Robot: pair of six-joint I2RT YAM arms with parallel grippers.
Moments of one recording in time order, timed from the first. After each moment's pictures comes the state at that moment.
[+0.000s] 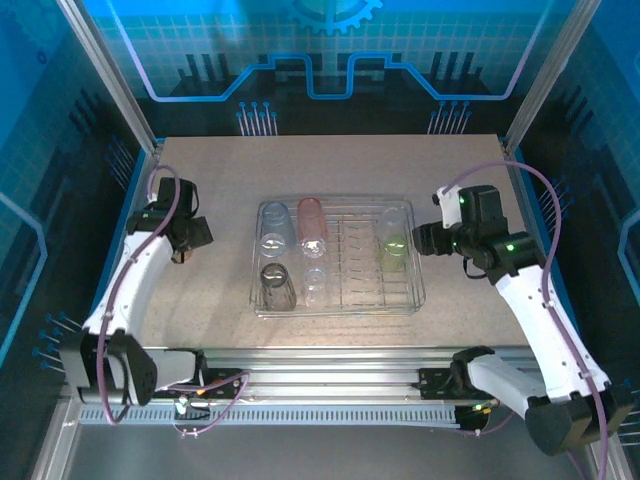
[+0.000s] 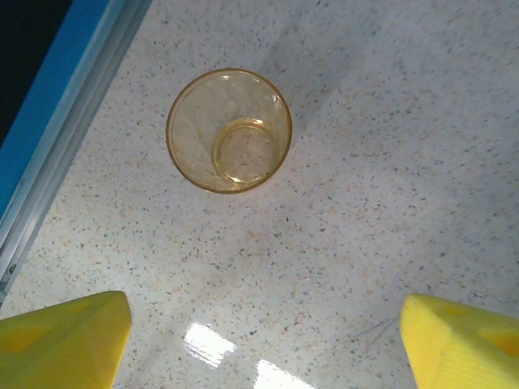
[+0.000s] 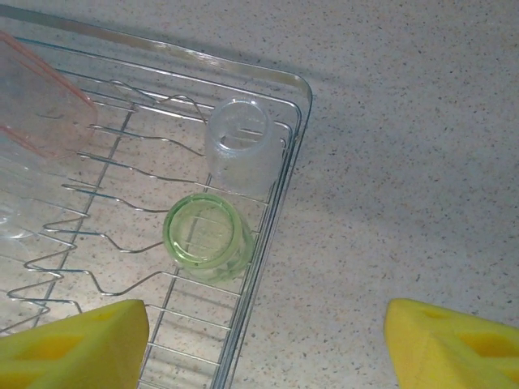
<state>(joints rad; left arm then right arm) 0.05 1.27 1.10 -0.97 -0.29 -0.40 0.22 0.99 1.08 -0.90 -0.05 -0.01</state>
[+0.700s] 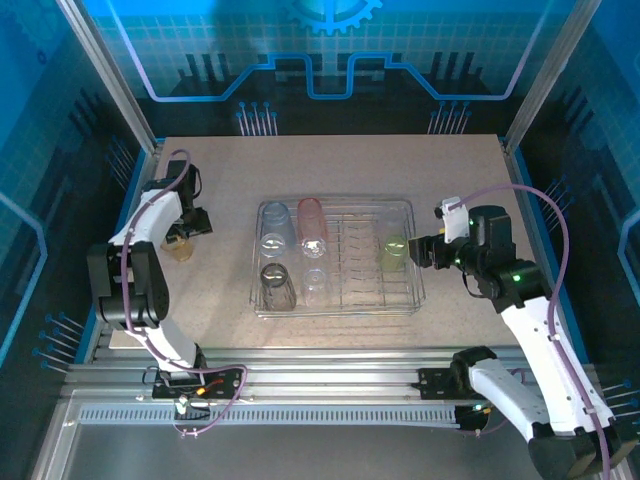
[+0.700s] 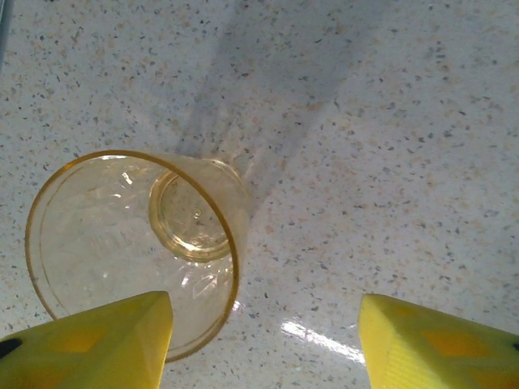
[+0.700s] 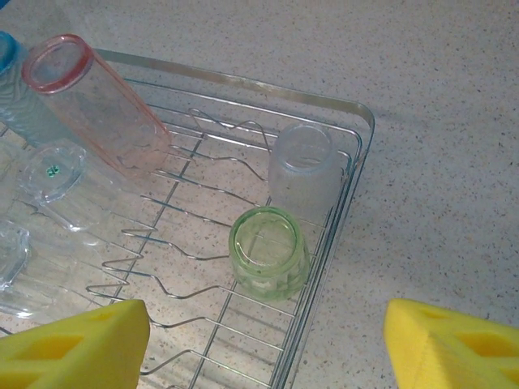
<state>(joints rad) 0.14 1.70 1.27 -0.90 -0.20 -0.30 0.21 0.83 0.93 -0.76 -0.19 0.01</state>
